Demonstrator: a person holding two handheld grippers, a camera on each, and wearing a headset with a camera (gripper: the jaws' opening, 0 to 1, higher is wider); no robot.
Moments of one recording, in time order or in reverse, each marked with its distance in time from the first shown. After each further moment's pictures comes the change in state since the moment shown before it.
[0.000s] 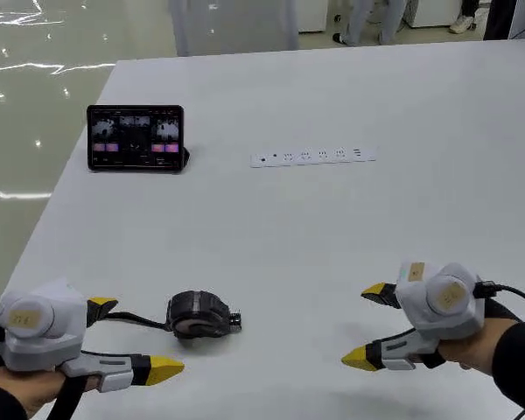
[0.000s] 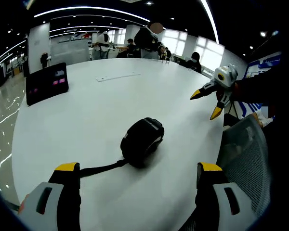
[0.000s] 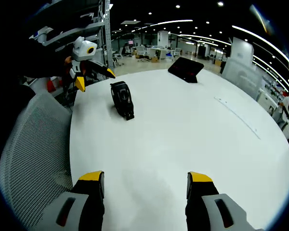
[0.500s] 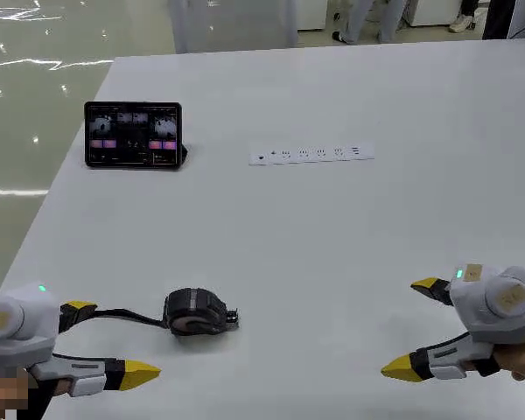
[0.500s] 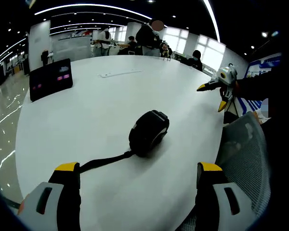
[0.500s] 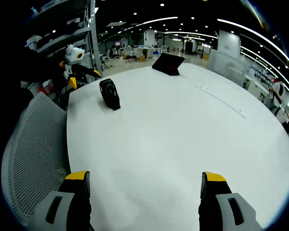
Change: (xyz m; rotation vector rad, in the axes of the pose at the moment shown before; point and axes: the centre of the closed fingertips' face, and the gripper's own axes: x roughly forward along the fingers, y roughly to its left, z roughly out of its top) left arm -0.013 0.012 -0.009 -0.002 0.027 0.004; right arm -0.043 -0.024 -0.043 0.104 -0.001 -0.063
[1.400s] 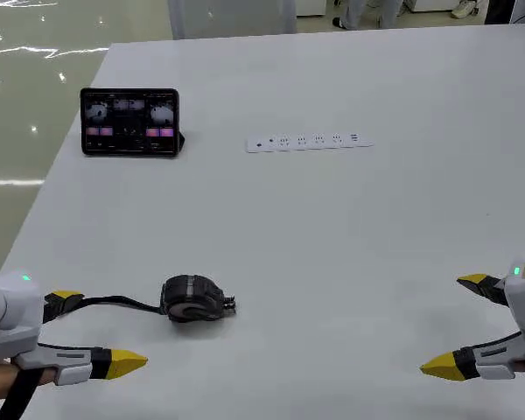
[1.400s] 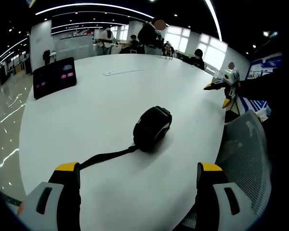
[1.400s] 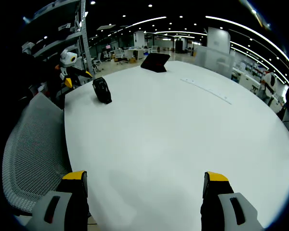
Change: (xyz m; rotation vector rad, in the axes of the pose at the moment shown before) left arm -0.010 0.006 -0.008 -0.003 0.012 0.022; right arm -0.033 -0.015 -0.036 0.058 -0.012 -0.046
